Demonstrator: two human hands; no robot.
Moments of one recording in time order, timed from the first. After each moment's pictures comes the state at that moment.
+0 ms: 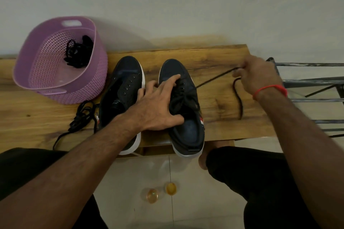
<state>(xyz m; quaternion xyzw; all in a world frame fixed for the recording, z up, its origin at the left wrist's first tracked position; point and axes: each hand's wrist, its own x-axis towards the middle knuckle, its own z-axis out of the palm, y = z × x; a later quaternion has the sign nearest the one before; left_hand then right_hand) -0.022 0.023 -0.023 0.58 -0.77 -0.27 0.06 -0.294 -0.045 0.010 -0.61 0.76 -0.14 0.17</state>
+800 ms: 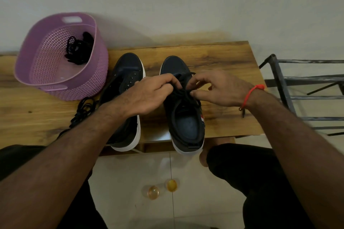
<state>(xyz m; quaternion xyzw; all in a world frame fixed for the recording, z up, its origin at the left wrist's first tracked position) -0.016 0.022 0.023 0.57 -0.70 -0.40 0.12 -0.239 -0.017 0.018 -0.82 0.46 -0.05 0.33</state>
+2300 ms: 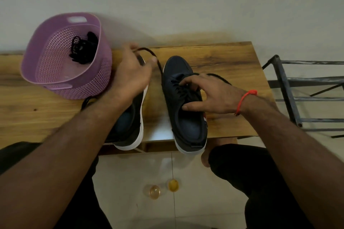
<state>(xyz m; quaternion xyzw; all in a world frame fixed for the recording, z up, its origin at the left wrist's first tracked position) 0.003 -0.002 0.021 0.72 -0.47 -0.34 0.39 -0.226 -0.012 0.008 -0.83 0.45 0.00 0.33</state>
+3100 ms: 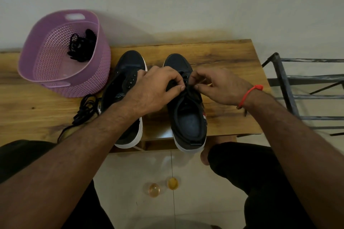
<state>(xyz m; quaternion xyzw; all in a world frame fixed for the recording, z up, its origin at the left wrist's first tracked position) -0.020 0.014 0.004 0.56 -0.78 -0.22 0.17 -0.236 -0.018 0.009 -0.82 0.46 -0.09 0.33</state>
